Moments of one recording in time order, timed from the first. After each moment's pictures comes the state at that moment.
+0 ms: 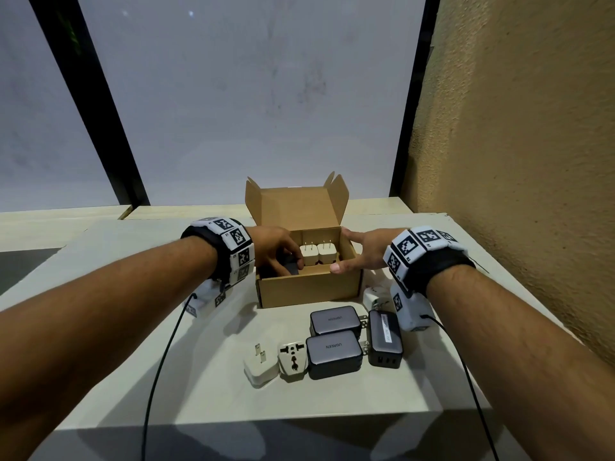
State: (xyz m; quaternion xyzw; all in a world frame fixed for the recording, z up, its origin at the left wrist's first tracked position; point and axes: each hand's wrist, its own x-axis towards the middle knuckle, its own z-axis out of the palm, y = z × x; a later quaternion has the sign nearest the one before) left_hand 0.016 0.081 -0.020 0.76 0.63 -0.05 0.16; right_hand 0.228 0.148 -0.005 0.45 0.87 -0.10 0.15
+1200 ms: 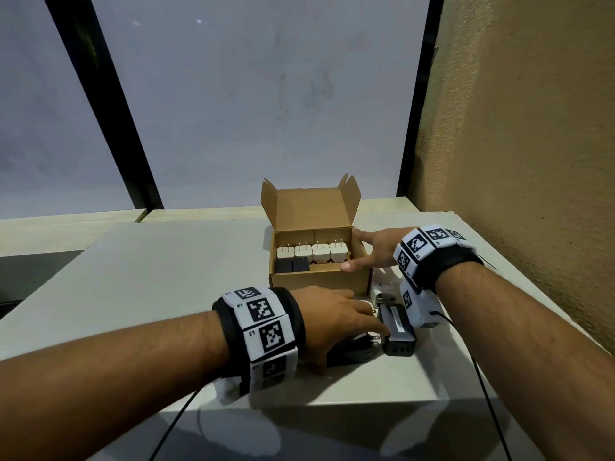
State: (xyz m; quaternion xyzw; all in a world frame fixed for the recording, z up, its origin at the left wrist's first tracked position) left_hand 0.143 -0.012 -0.019 0.85 0.50 -0.17 0.04; right_hand 0.231 0.148 -0.009 0.45 0.88 -0.09 0.14
